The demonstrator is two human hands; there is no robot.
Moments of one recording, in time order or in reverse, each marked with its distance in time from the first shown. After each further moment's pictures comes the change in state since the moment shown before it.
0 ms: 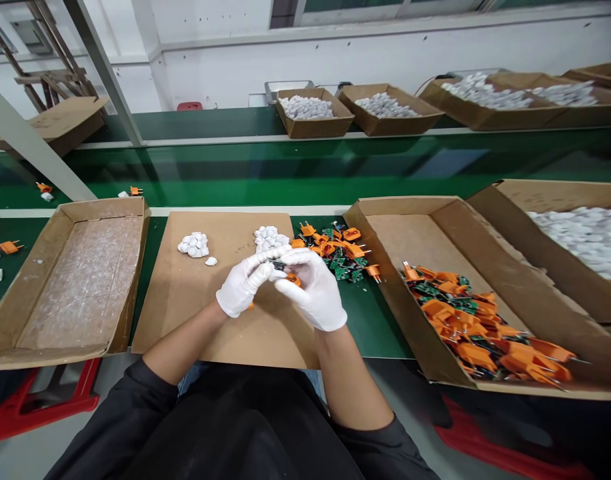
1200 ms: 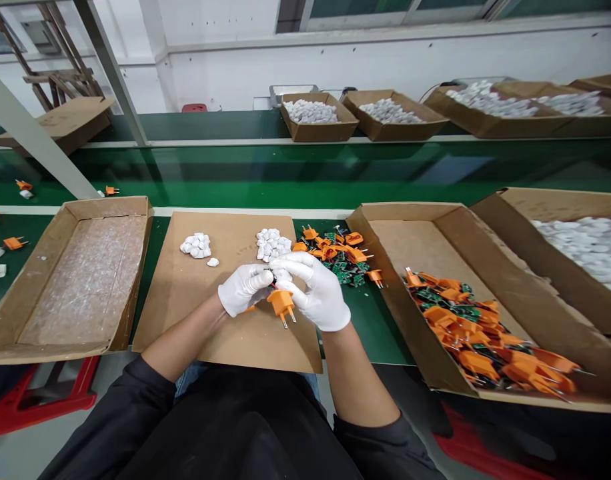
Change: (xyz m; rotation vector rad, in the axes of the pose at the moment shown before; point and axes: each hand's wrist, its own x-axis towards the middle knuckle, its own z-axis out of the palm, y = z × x) left_hand 0.003 0.003 0.000 -0.472 -0.124 -0.270; right_hand 0.011 -0.011 -0.014 -0.451 -0.211 -0.261
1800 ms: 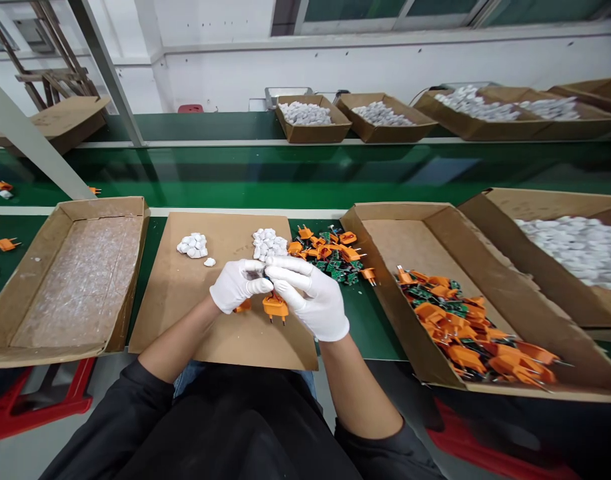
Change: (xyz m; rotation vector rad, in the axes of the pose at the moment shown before) left_hand -0.004 0.010 -0.004 0.391 0.206 0.127; right_hand -0.009 -0.015 -0.003 0.148 0.070 0.107
